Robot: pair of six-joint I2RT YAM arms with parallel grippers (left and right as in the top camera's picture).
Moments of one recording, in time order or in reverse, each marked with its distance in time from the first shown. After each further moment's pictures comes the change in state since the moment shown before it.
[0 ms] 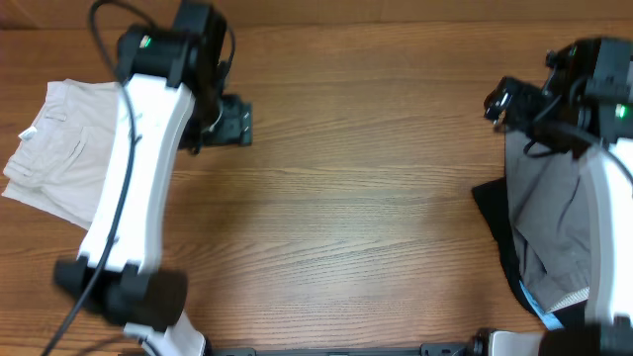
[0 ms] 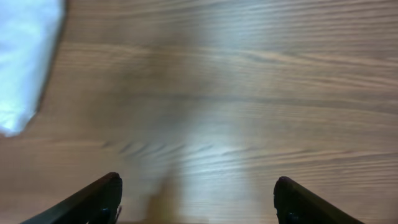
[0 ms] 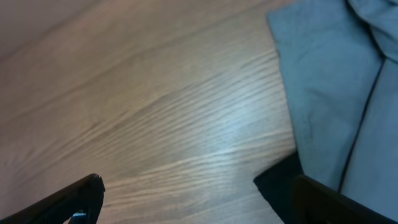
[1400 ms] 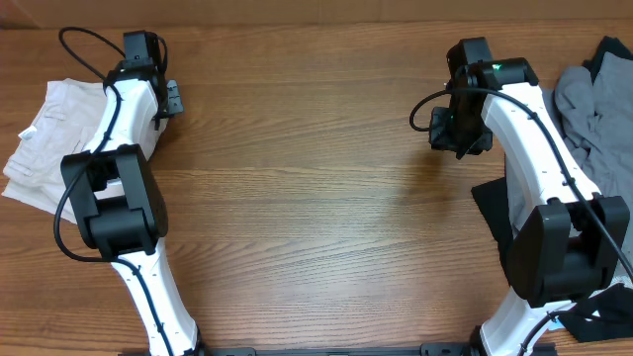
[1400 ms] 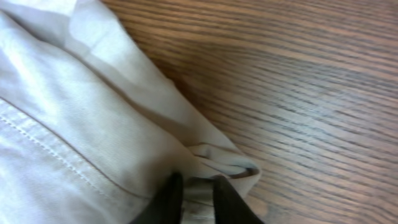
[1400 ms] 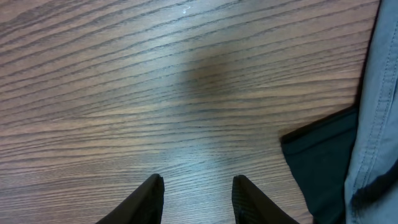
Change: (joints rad) left arm 0.343 0.479 -0.220 0.990 -0.217 0.163; right arm 0.271 0.439 0.201 -0.266 0.201 0.017
